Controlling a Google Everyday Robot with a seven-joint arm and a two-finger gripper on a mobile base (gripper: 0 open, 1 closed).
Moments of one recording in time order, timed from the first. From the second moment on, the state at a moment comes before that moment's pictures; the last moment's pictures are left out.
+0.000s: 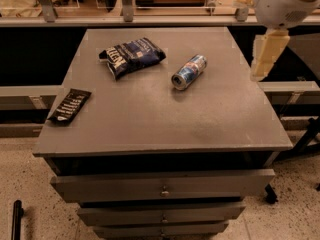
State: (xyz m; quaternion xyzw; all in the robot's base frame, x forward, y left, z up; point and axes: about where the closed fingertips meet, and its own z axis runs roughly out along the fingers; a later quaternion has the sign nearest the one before) arm 0.561 -0.197 0.993 -0.73 0.64 -0.11 0.22
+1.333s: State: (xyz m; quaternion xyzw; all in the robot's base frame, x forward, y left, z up) arm 0.634 -0.056 0.955 -0.91 0.35 -0.11 0.18
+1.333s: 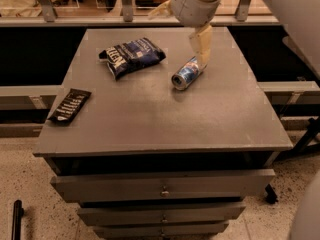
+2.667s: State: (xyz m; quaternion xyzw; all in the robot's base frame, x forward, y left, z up) arm 0.646 -0.027 0.868 -0.92 0.36 -0.02 0.16
